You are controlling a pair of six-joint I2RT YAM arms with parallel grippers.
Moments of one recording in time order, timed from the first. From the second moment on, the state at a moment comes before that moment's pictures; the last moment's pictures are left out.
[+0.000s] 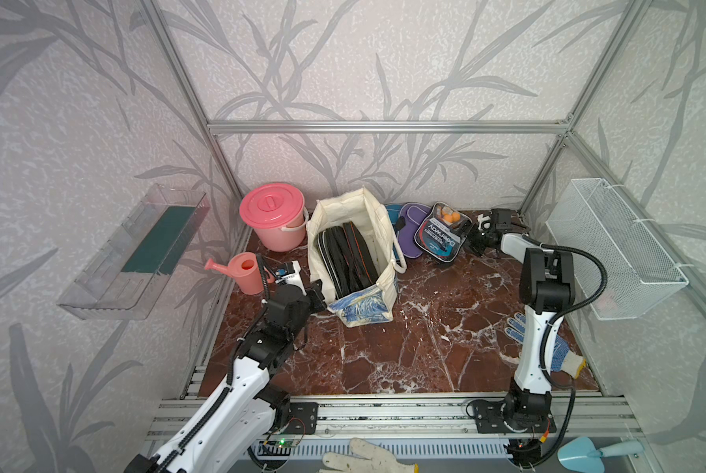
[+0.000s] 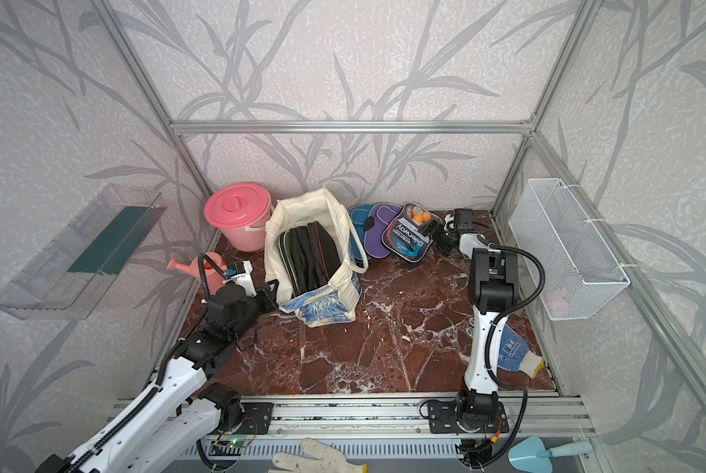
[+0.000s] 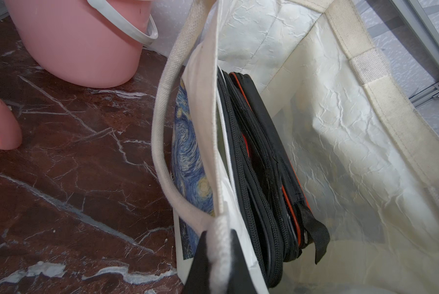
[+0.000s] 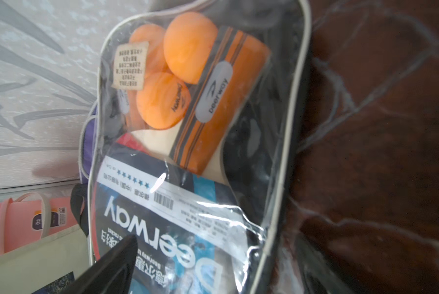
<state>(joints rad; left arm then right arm) -0.38 0.75 0.50 -0.14 -0.12 -0.60 -0.10 2.27 1.64 -0.21 -0.53 0.63</state>
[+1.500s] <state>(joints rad) -0.38 0.79 0.50 -0.10 -0.10 -0.60 0.67 1.73 2.10 -0.81 -0.20 0.20</state>
